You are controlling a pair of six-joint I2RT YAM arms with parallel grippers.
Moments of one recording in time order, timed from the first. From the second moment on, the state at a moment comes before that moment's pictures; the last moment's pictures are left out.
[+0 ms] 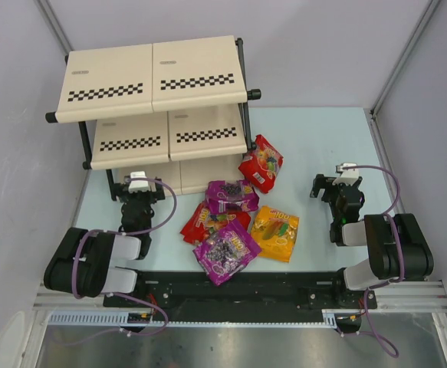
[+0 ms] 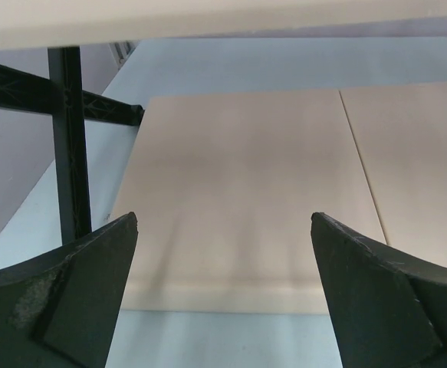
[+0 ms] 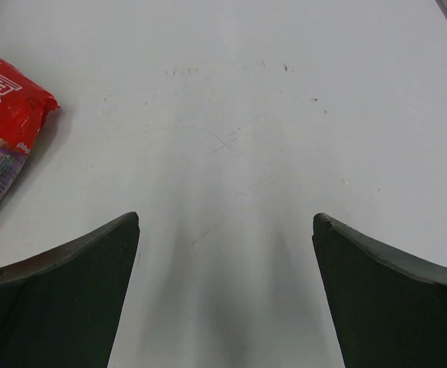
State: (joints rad) left arm -0.16 1.34 0.12 1.24 -0.34 0.09; right arm 0.02 1.48 0.25 1.04 0.06 0.05
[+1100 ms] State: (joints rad) left arm -0.16 0.96 0.19 0.84 -0.42 -0.06; right arm 0.10 0.82 0.39 0.39 0.40 0.31
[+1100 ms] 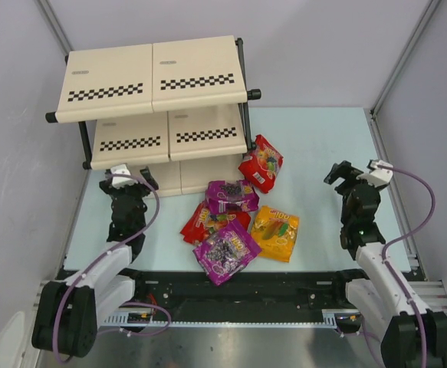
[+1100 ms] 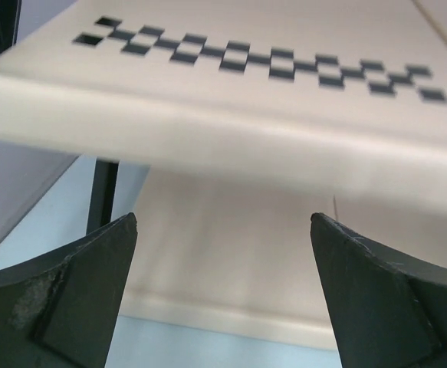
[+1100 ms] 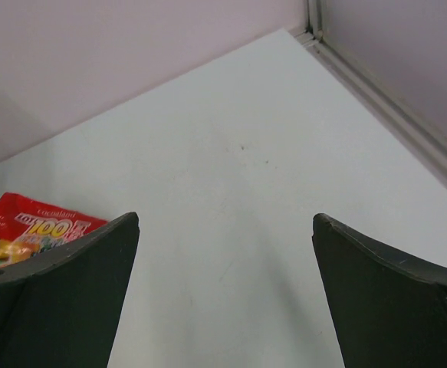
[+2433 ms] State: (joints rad) left arm -0.16 0.96 0.30 0.42 -0.37 -0.22; right arm 0.87 1.16 0.51 0.10 -0.24 0.28
